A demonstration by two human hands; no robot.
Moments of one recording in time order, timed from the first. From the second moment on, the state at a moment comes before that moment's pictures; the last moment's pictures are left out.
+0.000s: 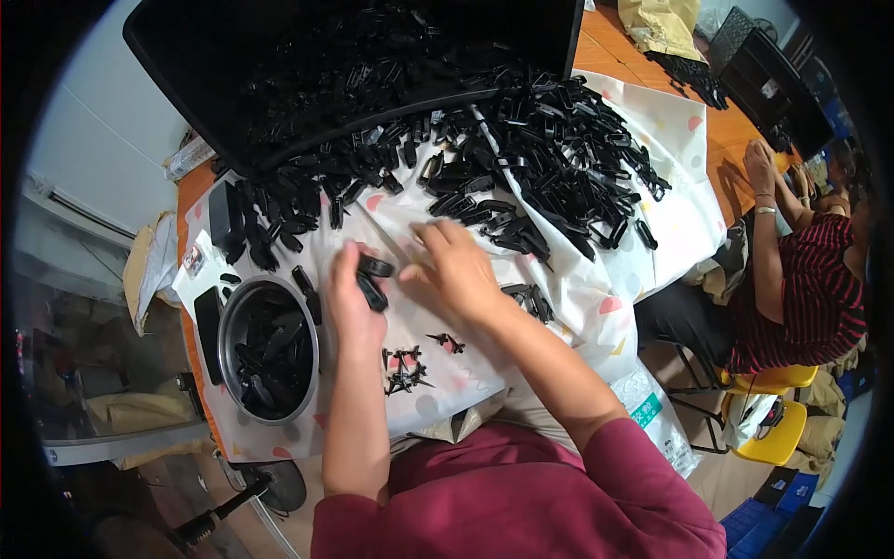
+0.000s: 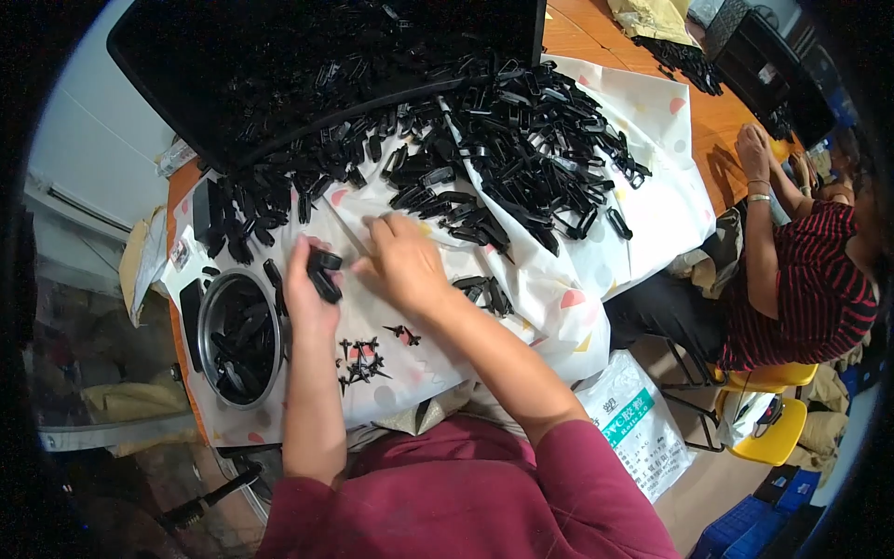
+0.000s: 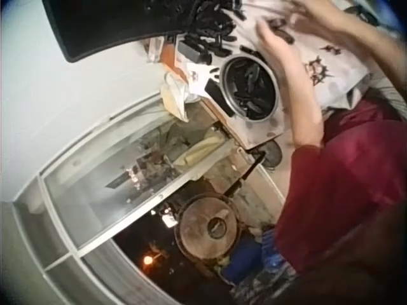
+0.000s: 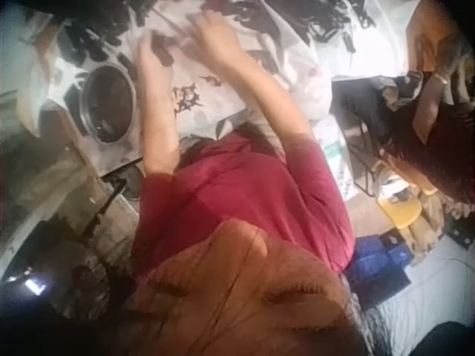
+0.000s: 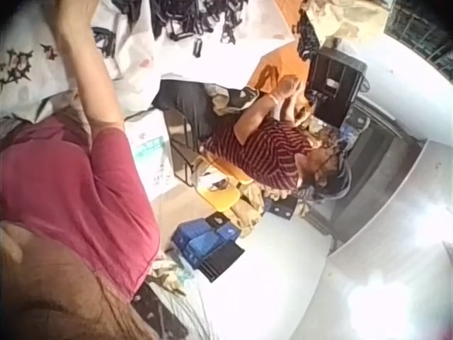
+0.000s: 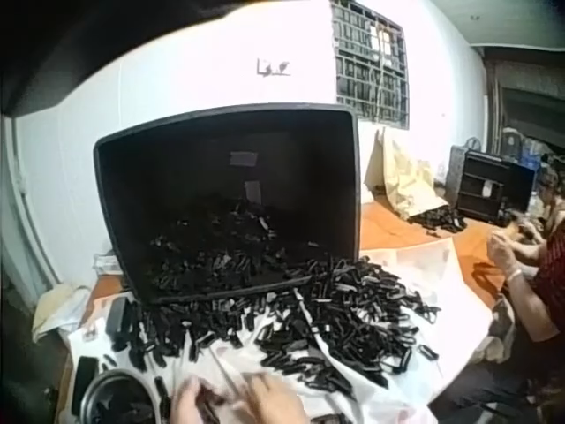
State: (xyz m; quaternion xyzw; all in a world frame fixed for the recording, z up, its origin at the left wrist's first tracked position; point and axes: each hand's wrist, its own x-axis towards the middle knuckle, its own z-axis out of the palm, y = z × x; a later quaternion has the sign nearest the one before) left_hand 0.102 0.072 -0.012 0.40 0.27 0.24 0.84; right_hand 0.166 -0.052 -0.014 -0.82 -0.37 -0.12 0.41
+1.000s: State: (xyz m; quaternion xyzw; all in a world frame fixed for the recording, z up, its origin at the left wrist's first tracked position) left_hand 0.088 0.070 0.034 0.38 0.07 -0.04 0.92; right_hand 0.151 -0.100 0.027 -0.39 -0.04 0.27 0.88
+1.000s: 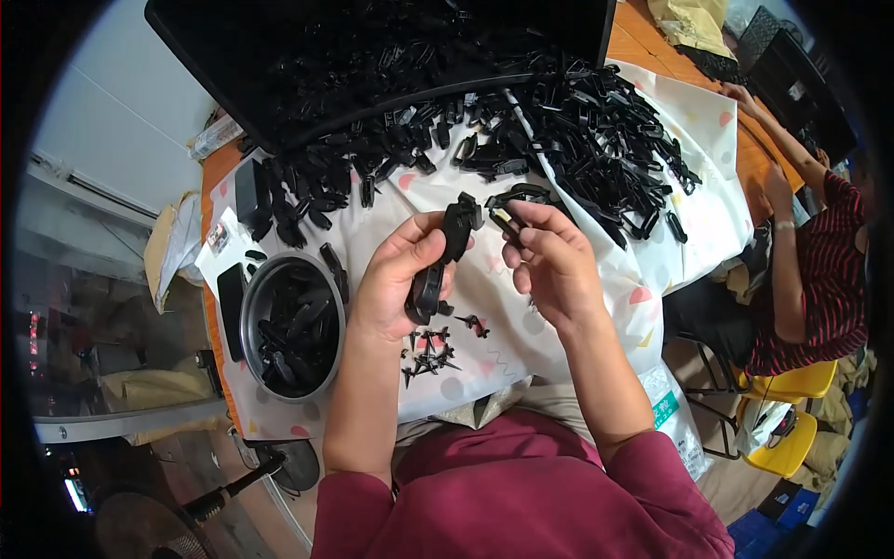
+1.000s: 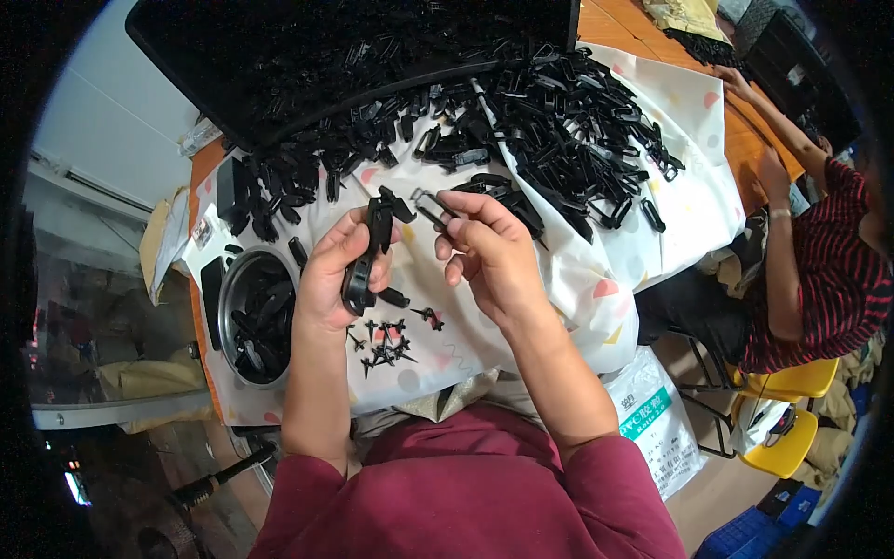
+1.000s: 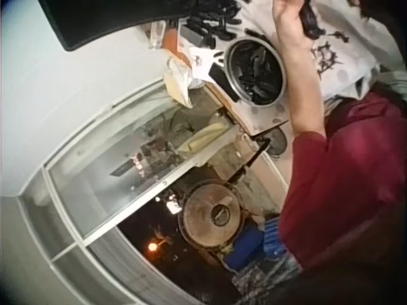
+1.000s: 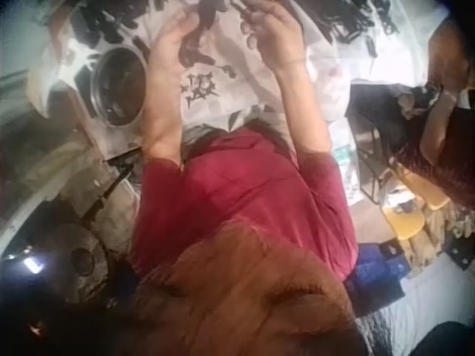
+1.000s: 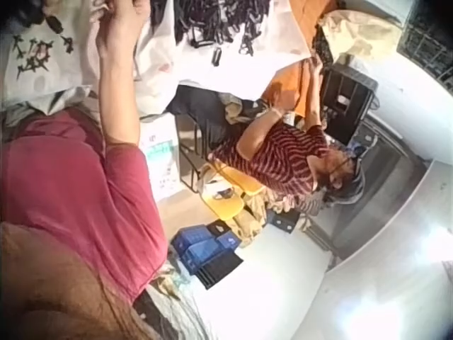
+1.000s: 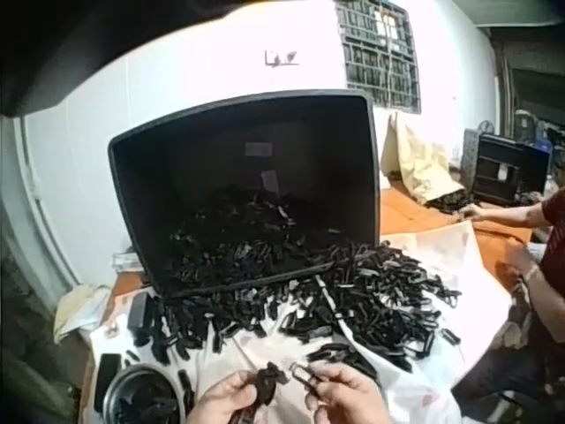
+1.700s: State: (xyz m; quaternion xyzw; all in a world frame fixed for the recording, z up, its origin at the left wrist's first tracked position) left_hand 0.070 0.067 0.028 0.29 0.02 -0.12 0.95; right_hand 0.131 -0.091 0.044 -0.51 -0.19 -0.01 0.84
